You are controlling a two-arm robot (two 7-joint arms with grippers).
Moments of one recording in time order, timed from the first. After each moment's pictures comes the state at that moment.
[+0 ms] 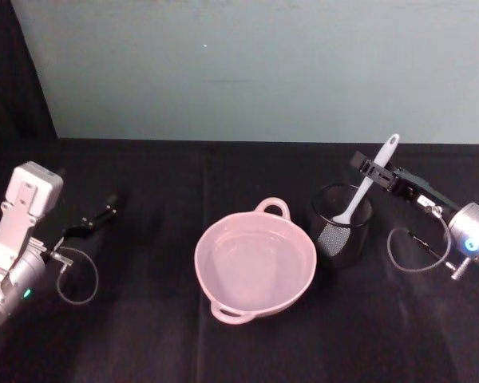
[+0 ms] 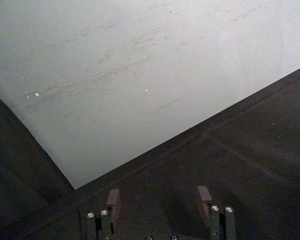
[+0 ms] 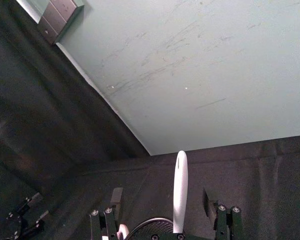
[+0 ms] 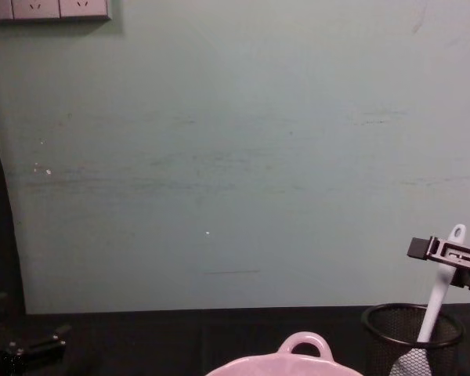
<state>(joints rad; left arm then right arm) -0.20 0.60 0.45 -1.41 -0.25 -0.12 0.03 0.36 0.51 -0.35 -1.26 1.04 0.17 0.44</state>
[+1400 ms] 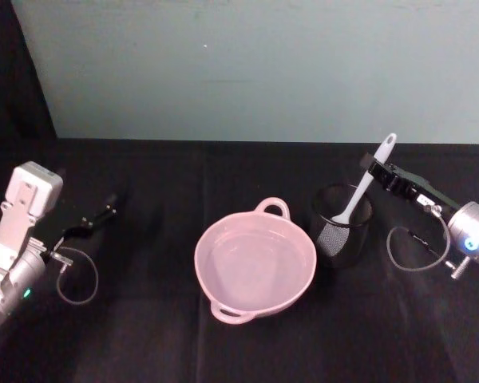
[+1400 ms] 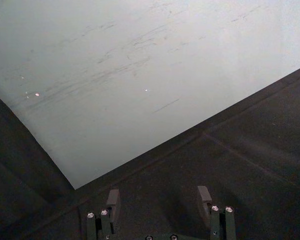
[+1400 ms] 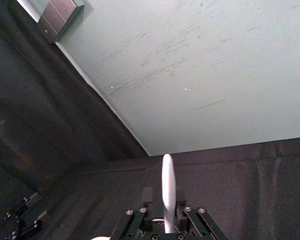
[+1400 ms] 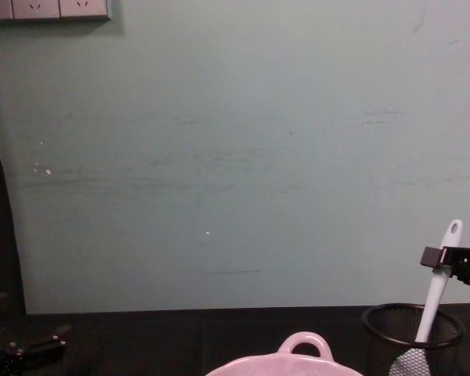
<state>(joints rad) -0.20 0.60 0.45 -1.41 -0.25 -0.12 0.03 0.36 0.51 -0.35 -1.27 1.03 0.16 0.43</state>
